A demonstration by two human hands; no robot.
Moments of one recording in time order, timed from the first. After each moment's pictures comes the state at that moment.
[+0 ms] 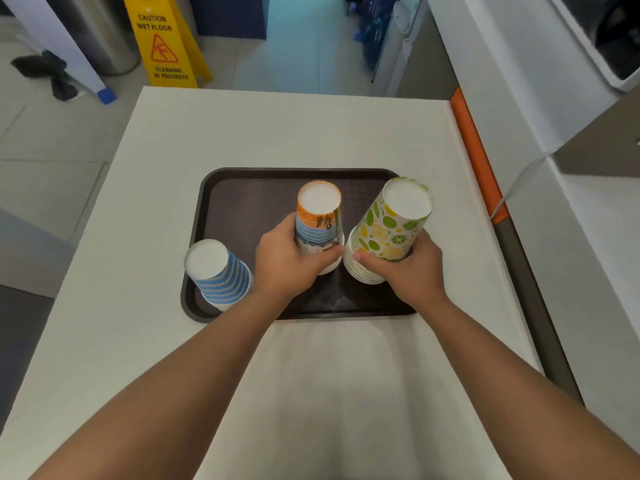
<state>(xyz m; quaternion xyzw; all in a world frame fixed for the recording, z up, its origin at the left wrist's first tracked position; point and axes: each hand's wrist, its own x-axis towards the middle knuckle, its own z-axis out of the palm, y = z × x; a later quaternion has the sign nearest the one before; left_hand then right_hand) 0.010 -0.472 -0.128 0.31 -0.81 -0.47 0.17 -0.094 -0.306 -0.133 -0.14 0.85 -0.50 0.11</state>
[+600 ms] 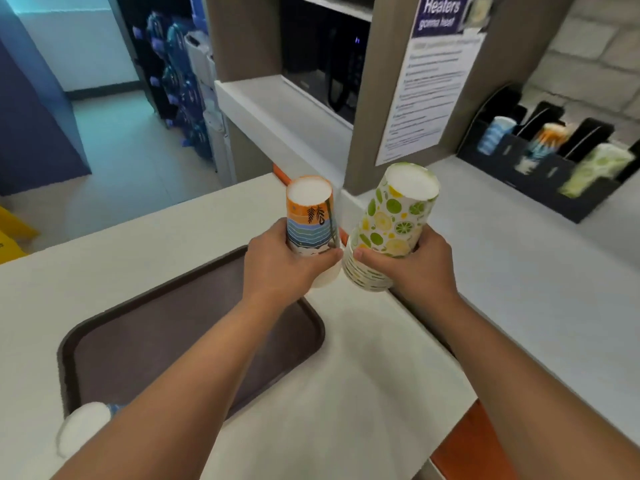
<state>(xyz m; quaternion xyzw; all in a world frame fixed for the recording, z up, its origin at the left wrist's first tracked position) -0.076 -0.367 -0.003 0.05 -0.86 -0.50 0.12 -0.080 -0.170 -0.003 0.05 0.84 -0.53 -0.11</state>
